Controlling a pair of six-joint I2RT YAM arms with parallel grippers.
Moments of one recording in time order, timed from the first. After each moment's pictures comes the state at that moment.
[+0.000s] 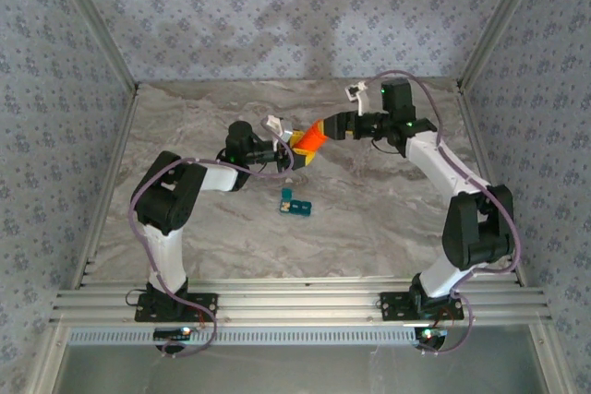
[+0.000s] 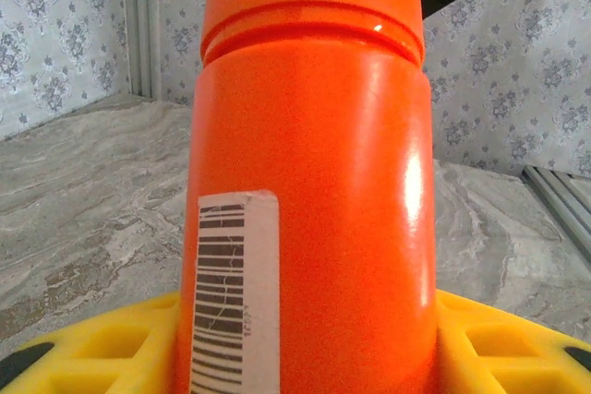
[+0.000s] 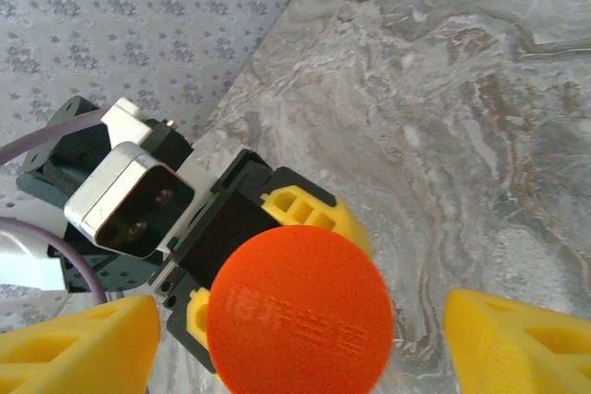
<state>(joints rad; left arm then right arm) -0.48 1.97 0.99 0.97 0.93 -0.13 0.25 1.61 1.28 -0.27 -0.85 0.21</state>
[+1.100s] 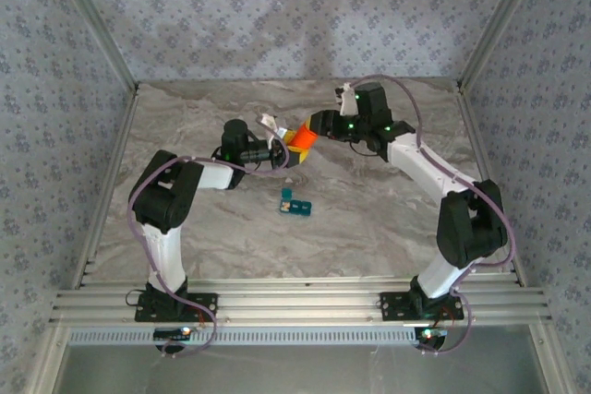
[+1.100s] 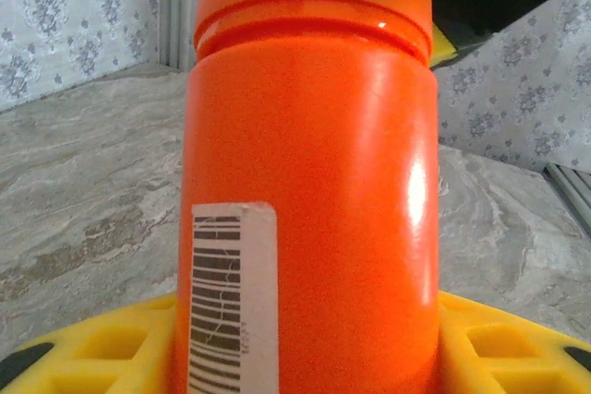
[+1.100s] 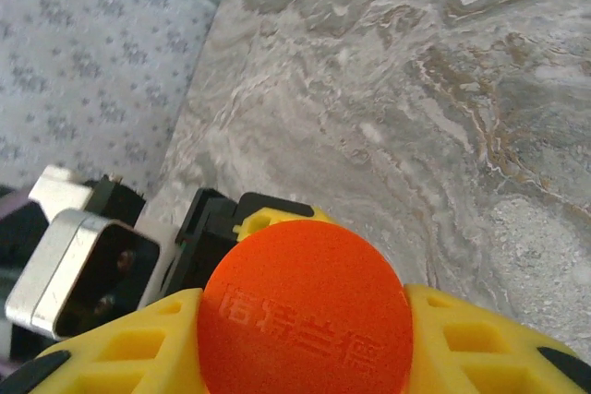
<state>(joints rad) -0.44 1.97 0.99 0.90 0.92 -0.13 0.41 1.64 1.28 -0.21 -0.50 0.58</state>
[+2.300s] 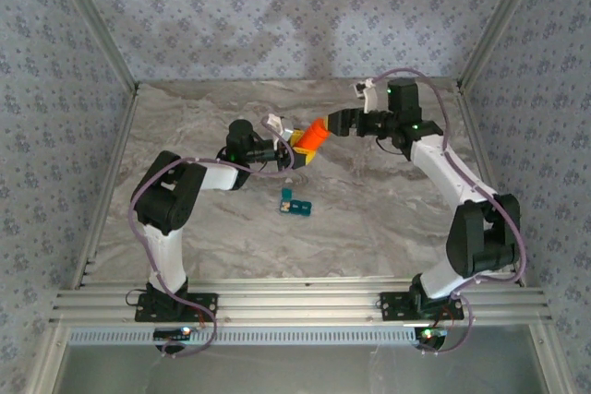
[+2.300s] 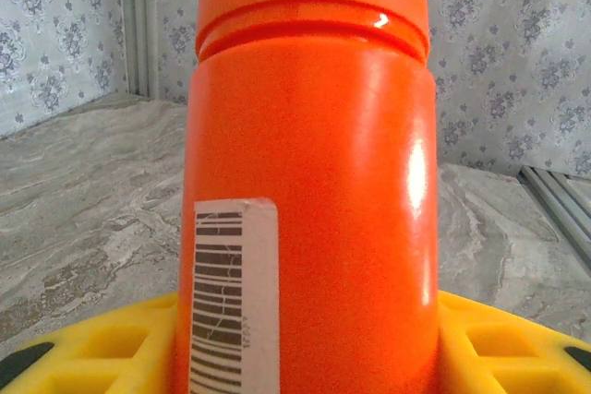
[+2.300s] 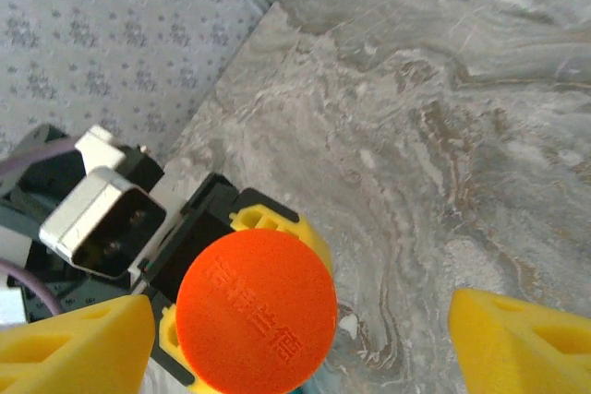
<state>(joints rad) -0.48 1.97 1.01 0.94 0.94 -0.13 0.23 1.56 1.25 -0.24 -0.75 0.22</state>
